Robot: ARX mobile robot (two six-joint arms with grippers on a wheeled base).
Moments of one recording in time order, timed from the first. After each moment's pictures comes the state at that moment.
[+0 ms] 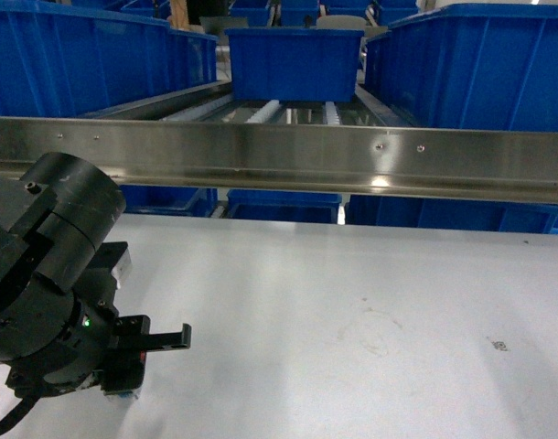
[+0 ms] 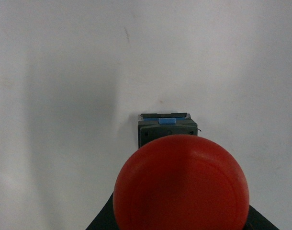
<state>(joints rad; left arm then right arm) -0.22 1.99 0.91 -0.12 -0.10 -0.32 -0.36 0.78 0.03 0.38 -0.42 -0.12</state>
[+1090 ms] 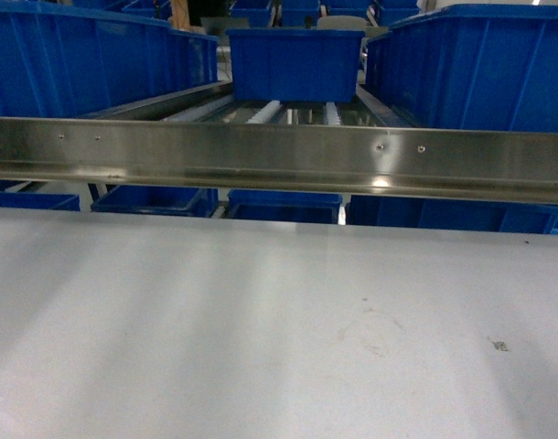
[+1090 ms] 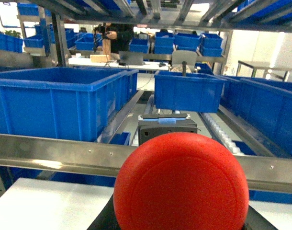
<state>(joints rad) -0.29 0.88 0.50 0.47 -0.34 -0.04 -0.36 0.78 0.03 0.38 -0.42 -0.12</state>
